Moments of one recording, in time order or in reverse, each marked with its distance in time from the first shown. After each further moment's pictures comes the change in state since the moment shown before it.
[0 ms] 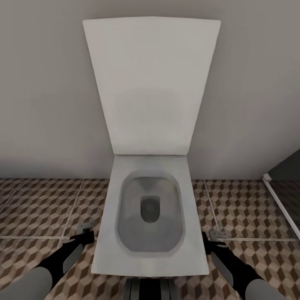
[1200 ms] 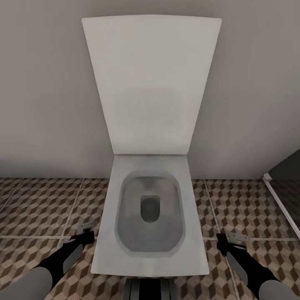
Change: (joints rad) left arm 0.000 0.000 -0.008 -0.001 -0.001 0.000 0.000; right arm 0.000 -0.069 -0.151 0.054 0.044 -0.039 -0.033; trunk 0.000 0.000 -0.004
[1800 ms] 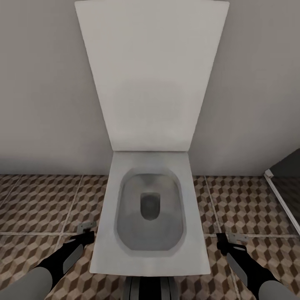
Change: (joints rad) left arm 0.000 0.000 0.000 0.000 0.000 0.000 0.000; right arm 0.000 0.003 0.000 0.013 0.020 -0.028 0.002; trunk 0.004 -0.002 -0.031
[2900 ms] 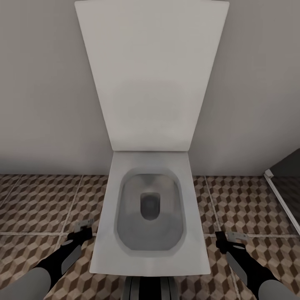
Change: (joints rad) left arm -0.001 0.008 0.003 0.018 -0.007 -0.137 -0.001; right arm 0.000 -0.001 0.000 -0.018 0.001 0.004 0.011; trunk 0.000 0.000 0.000
